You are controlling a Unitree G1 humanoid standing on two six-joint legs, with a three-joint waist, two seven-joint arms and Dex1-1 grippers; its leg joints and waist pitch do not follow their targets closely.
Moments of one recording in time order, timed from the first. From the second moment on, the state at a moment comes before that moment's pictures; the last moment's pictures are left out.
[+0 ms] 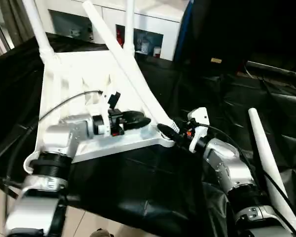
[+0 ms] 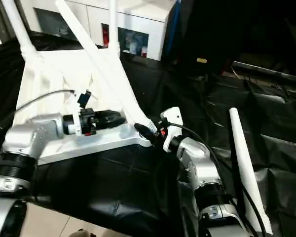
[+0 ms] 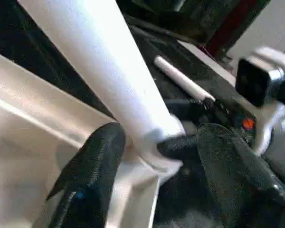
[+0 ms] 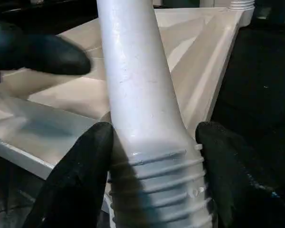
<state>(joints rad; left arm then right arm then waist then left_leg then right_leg) -0.69 0.29 0.05 0.54 -0.34 0.60 -0.98 -0.47 -0.12 0.03 0.60 0.21 0.03 0.73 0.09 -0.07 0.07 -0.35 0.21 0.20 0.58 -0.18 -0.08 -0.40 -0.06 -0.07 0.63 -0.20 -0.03</state>
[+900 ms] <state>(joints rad) -0.83 0.11 0.18 0.72 -0.43 0.51 -0.84 -0.47 -0.12 0.03 0.59 0.22 0.02 0.75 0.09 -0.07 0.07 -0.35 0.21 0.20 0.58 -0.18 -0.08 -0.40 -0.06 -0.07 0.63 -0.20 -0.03</state>
